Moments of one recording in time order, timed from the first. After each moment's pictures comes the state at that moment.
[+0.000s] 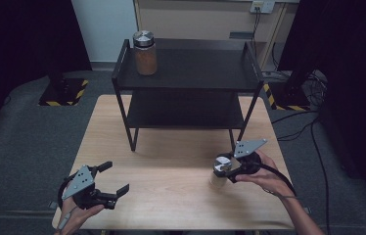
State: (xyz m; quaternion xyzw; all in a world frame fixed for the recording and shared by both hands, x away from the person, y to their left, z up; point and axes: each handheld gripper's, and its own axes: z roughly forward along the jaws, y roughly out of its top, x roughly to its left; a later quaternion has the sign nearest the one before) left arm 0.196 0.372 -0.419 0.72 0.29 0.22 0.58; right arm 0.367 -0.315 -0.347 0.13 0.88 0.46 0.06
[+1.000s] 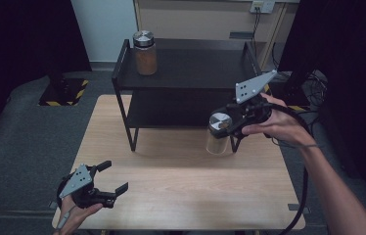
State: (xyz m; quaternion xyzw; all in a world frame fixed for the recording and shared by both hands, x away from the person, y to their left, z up) left arm 0.198 0.375 -0.421 0.71 0.30 0.21 0.60; right arm 0.412 -0.284 -0.150 0.04 0.89 0.45 0.03
